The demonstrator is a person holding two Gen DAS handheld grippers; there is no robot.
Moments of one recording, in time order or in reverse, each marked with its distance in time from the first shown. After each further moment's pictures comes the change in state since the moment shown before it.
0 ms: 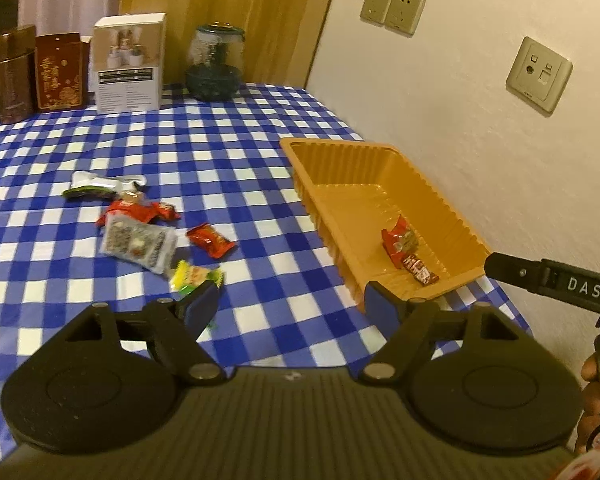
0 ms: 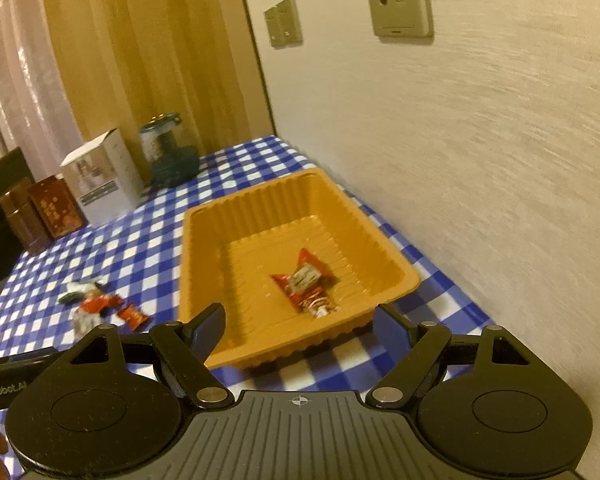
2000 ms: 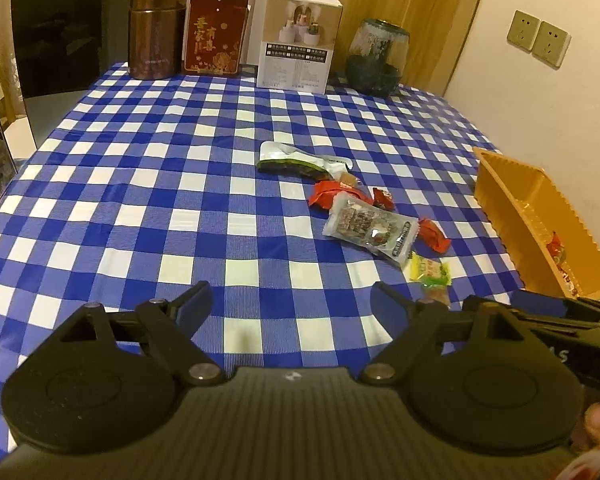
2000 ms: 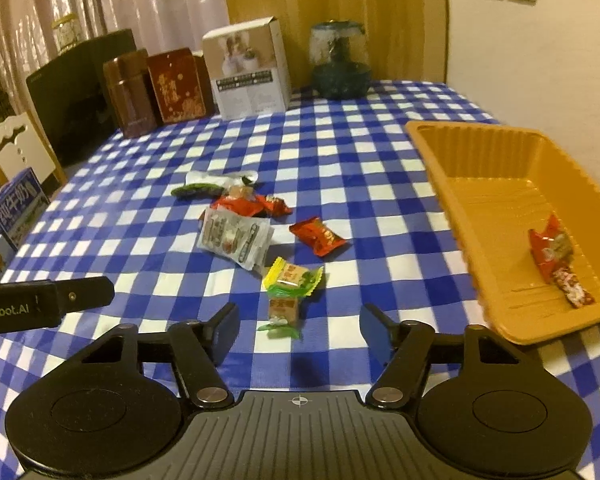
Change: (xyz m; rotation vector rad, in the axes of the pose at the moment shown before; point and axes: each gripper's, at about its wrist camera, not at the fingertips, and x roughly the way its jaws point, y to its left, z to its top) left arm -0.012 0.166 -0.014 -0.144 0.018 0.229; right arm 0.106 0.177 -0.065 -0.288 0.165 0.206
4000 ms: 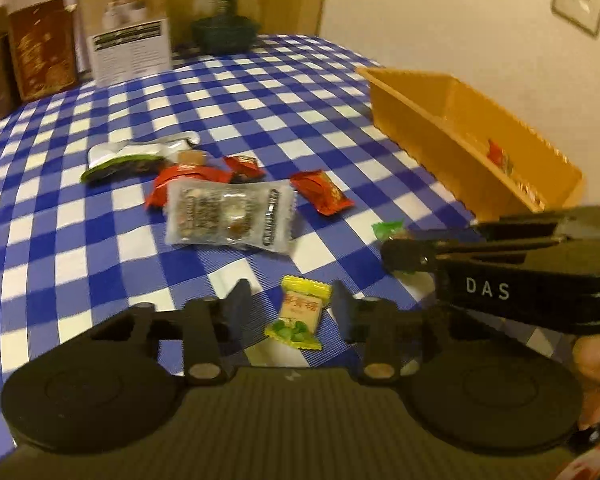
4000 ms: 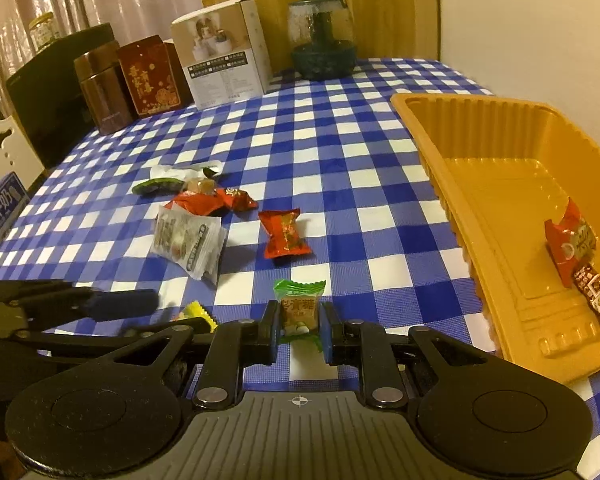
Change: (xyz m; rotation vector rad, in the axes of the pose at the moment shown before) left arm 0.080 -0.075 -0.006 0.361 0.067 -0.236; right arm 0.036 -0.033 0.005 0.050 0.030 0.000
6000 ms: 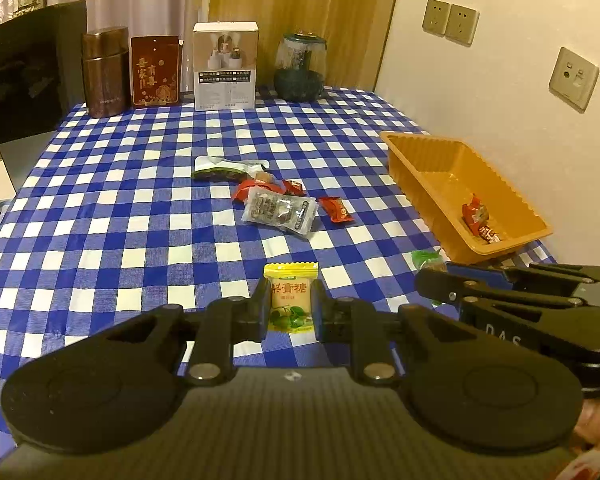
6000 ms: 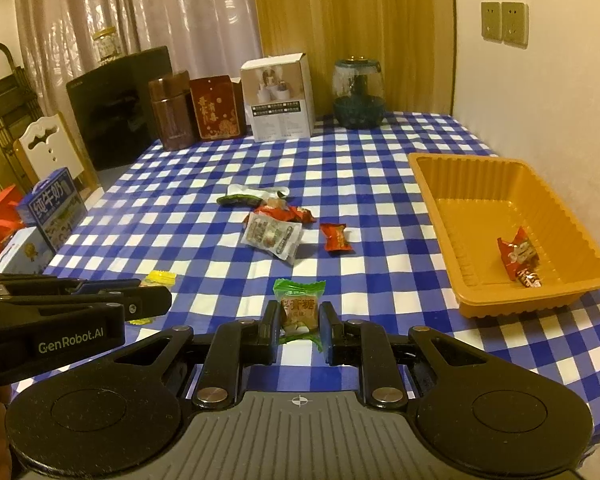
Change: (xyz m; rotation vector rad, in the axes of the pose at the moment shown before) left arm -0.162 -0.034 -0.033 -0.208 -0.102 0.166; right arm -0.139 0.049 -0.034 -0.091 -0.095 0.041
